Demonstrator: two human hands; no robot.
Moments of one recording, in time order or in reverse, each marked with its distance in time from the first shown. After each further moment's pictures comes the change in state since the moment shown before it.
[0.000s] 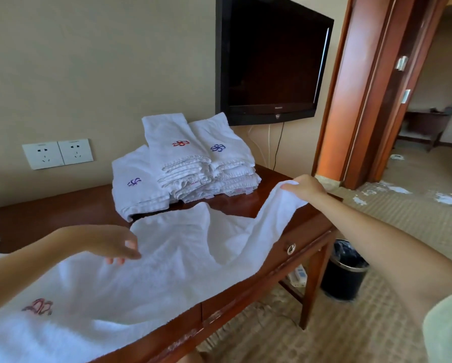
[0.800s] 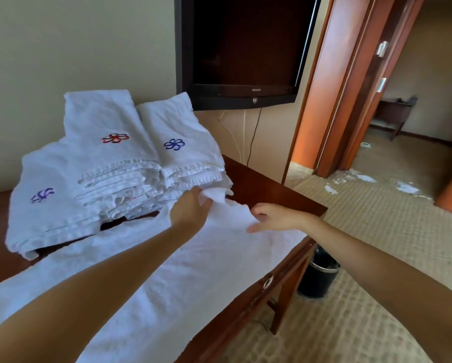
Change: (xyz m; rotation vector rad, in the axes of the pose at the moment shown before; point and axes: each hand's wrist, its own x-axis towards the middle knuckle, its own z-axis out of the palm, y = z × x) left_hand 0.205 0.238 -0.050 -0.527 0.810 0.130; right_hand 0.087 0.047 0.038 -0.253 -0.572 -0.334
